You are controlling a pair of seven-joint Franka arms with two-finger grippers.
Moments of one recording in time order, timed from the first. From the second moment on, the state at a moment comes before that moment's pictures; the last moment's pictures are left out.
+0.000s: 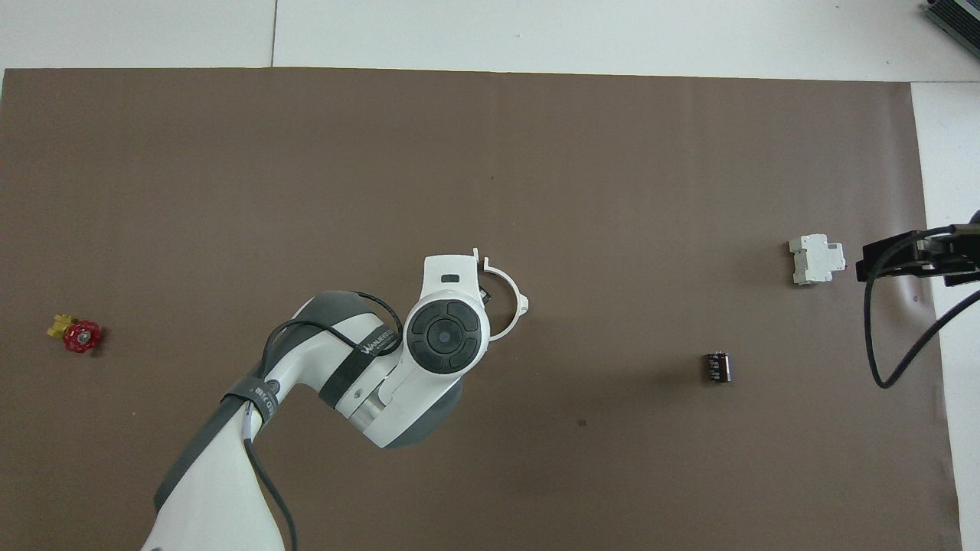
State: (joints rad) left arm -0.68 0.28 -0.04 -2.03 0.13 2.39 -1.53; right arm 0.07 -0.04 -0.12 -1.65 -0.01 1.55 0.03
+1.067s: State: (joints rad) left arm -0.68 0.27 -0.04 -2.01 0.14 2.32 -1.47; right arm 0.07 -0.04 -0.12 -1.65 -0.01 1.55 0.03
